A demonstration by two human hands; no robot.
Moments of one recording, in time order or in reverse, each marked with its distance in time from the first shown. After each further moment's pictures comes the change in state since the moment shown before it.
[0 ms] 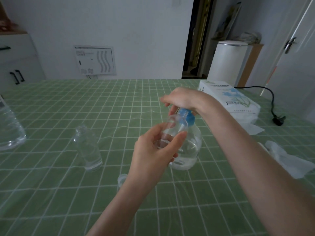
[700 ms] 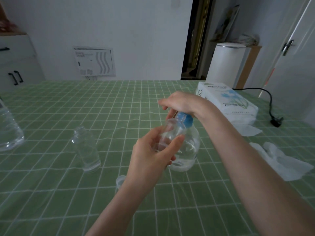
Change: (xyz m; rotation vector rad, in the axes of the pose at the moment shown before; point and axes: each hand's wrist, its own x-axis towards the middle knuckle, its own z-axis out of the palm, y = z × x) left_hand -0.002 -0.002 0.000 0.009 0.000 -0.016; right_hand 0.000 0.005 0.003 0.003 -0.024 -0.028
